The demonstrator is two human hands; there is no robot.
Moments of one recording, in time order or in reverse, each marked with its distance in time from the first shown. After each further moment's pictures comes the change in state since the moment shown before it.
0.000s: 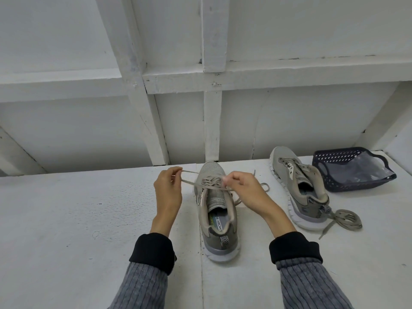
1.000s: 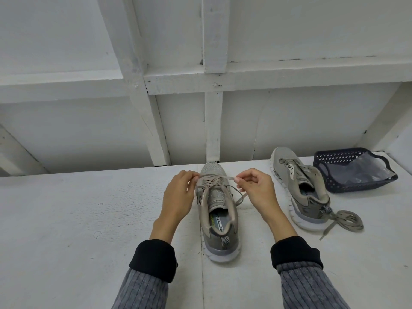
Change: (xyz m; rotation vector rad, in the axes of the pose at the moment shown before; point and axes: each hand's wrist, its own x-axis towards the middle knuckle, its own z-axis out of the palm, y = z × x) left_hand -0.011 0.012 -0.001 0.199 -0.329 0.198; right_hand 0.001 0.020 -0.006 0.202 0.325 0.001
